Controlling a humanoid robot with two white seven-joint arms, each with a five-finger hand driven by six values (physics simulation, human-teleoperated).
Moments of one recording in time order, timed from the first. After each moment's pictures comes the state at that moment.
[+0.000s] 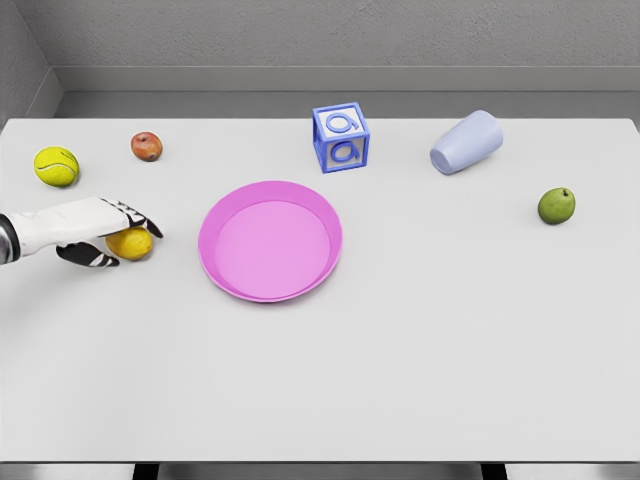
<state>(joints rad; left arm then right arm) -0.46 0.77 -0.41 -1.24 -0.46 -0.61 -0.58 -0.04 0.00 -0.33 0.20 0.27 -0.13 -0.04</state>
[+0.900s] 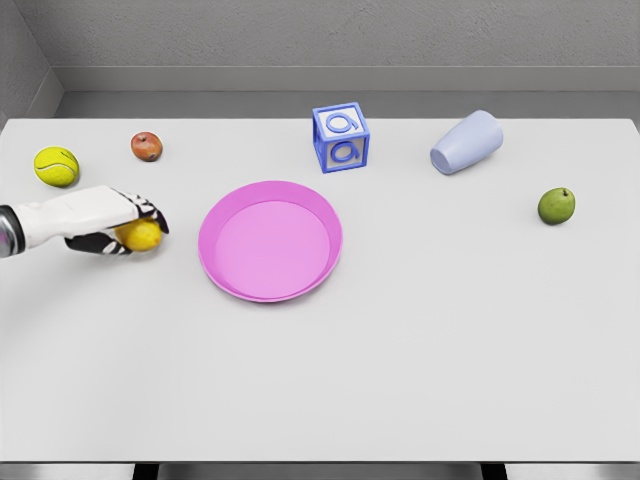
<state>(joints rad) -0.47 0.77 -0.39 -1.31 -0.45 -0.61 -0.58 -0.04 0.00 -0.33 0.20 0.27 -0.13 -0.04</state>
